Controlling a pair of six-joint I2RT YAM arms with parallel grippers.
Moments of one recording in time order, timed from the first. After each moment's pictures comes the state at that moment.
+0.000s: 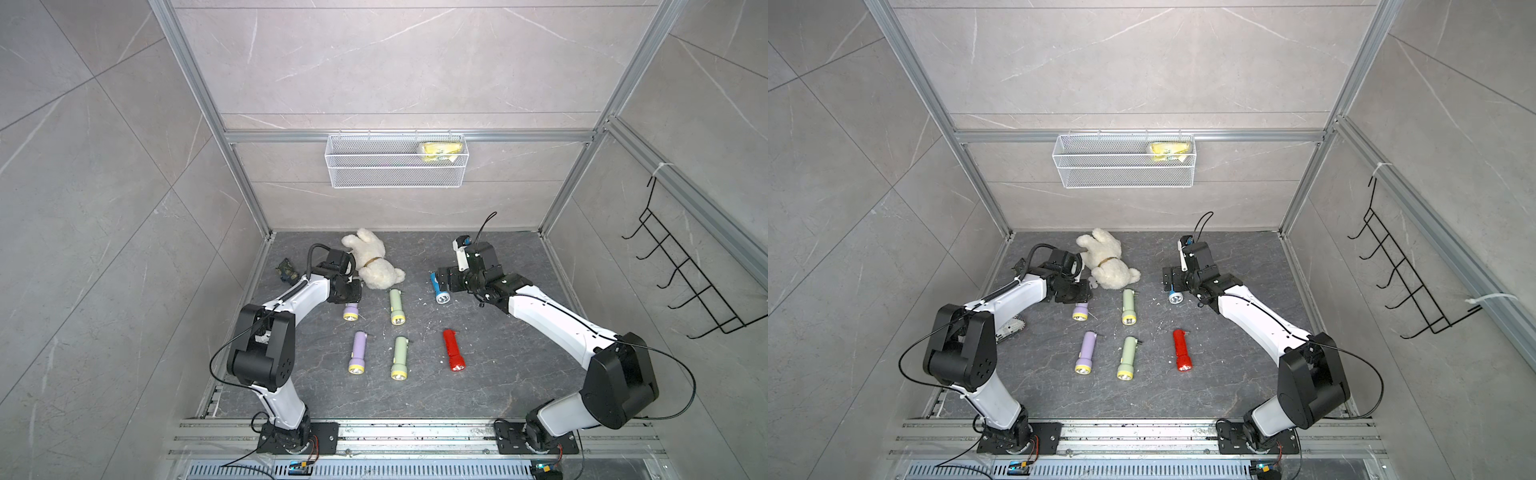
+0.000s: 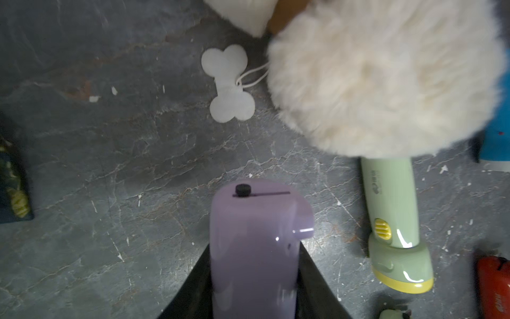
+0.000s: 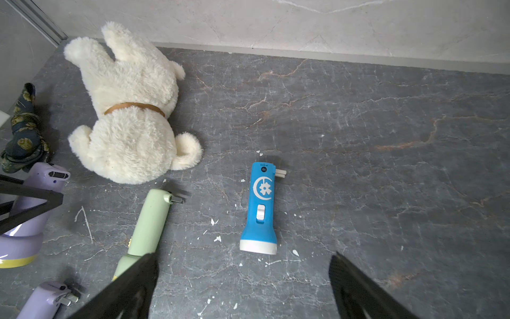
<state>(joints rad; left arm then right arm) -0.29 1.74 1.19 -0.59 0.13 -0.24 0.46 1.52 1.16 -0.34 0.06 0.21</state>
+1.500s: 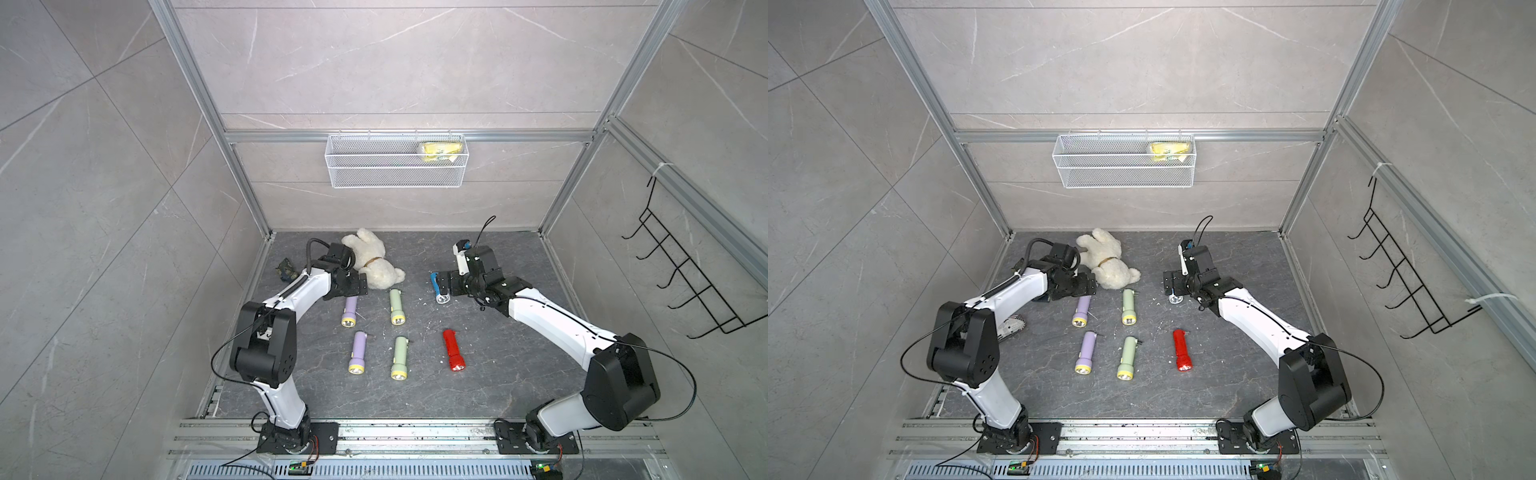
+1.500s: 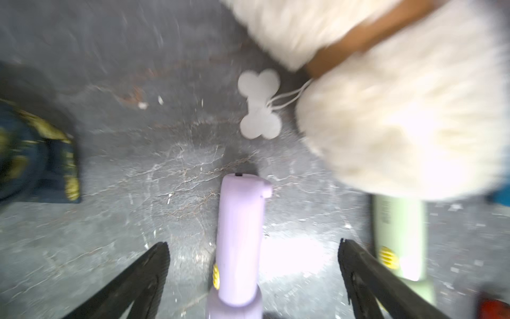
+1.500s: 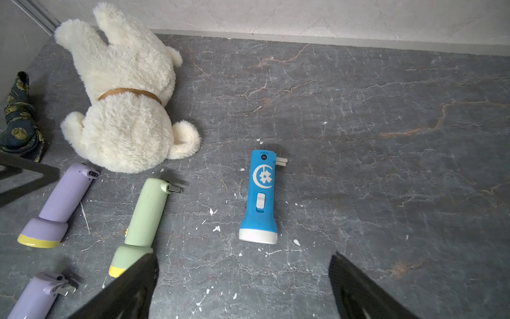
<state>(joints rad) -0.29 1.71 1.28 -0.64 0.06 -0.34 0.46 1.50 1.12 -0.34 0.05 0.22</state>
